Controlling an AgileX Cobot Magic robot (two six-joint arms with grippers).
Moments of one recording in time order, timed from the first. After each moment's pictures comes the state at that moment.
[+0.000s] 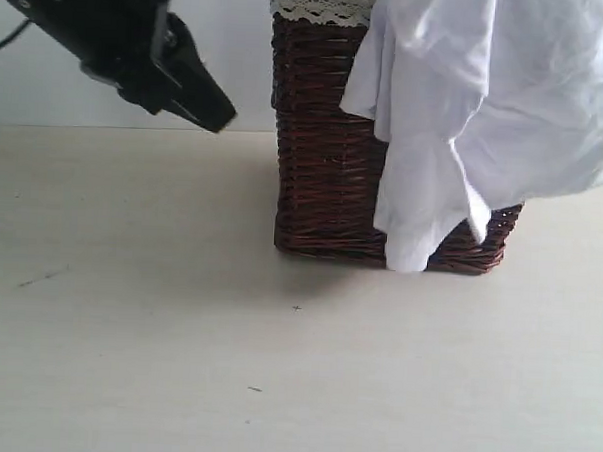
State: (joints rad) left arm -0.45 1.56 -1.48 -0.55 1.10 0.83; right arm 0.44 1.62 -2.61 0.00 1.24 -0.12
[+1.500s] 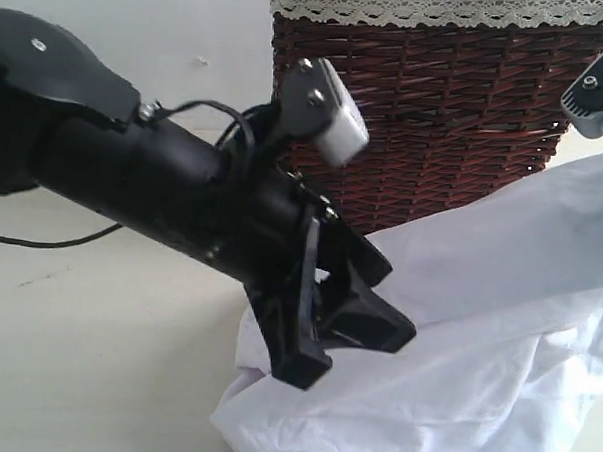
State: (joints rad) left arm -0.78 1.61 -1.05 -1.14 0.71 1.44; right arm 0.44 1.16 -0.98 -0.62 1.23 0.10
